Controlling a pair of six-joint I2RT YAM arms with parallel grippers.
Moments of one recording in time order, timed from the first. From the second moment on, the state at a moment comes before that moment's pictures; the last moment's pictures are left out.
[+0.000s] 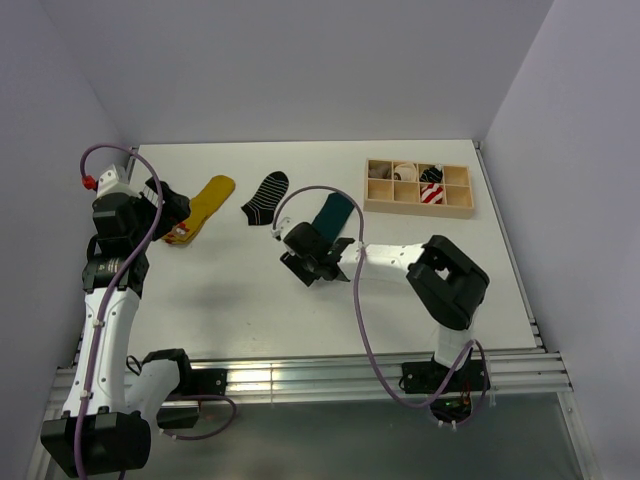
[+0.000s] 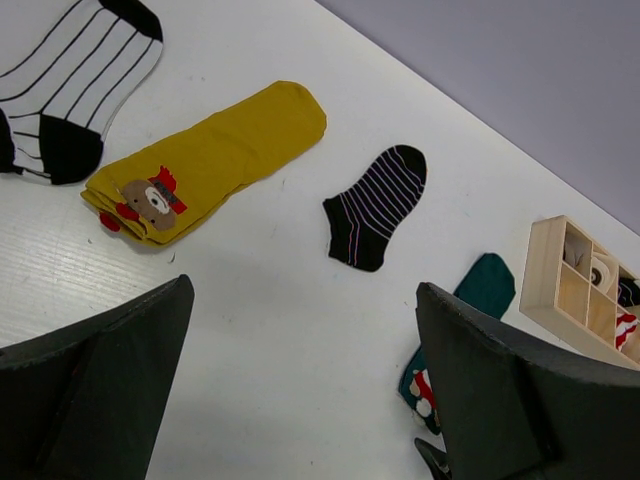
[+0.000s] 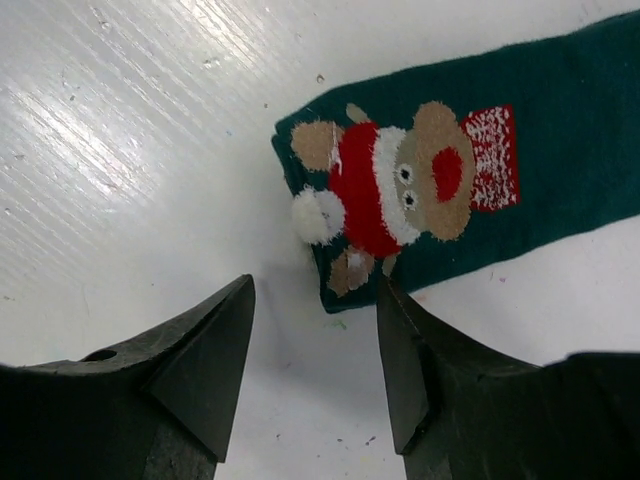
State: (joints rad) left arm 0.09 0.89 0.91 -0.38 0.04 -0.54; right arm 0.91 1.82 1.11 -0.24 0.23 -0.01
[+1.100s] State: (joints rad) left arm 0.09 0.93 0.90 -0.35 0.11 -0.54; right arm 0.92 1.91 1.14 -0.12 0.27 -0.04
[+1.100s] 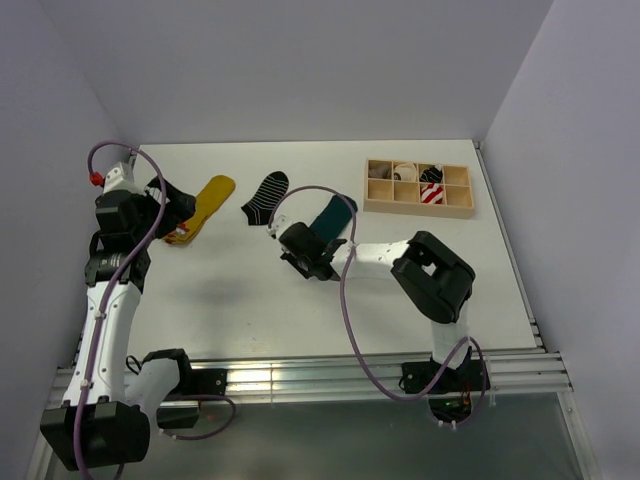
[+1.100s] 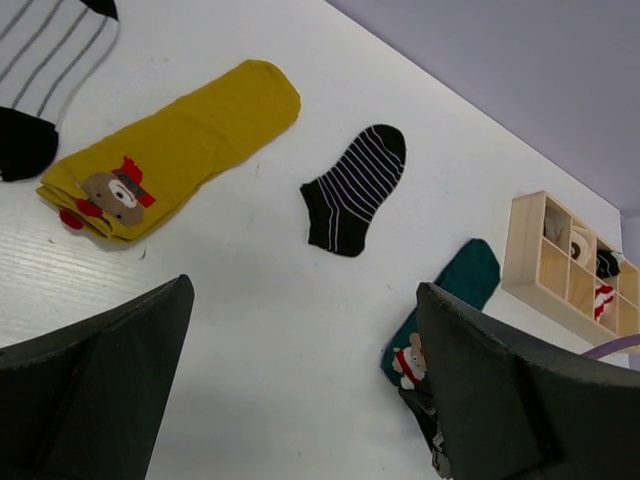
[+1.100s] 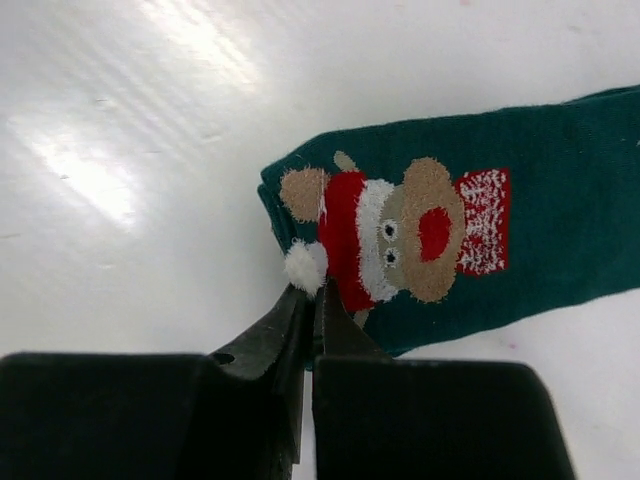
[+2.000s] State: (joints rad) left arm -0.39 0.99 0.49 -0.19 0.09 -0.89; right arm 0.77 2.00 1.22 -0.15 -0.62 0.31
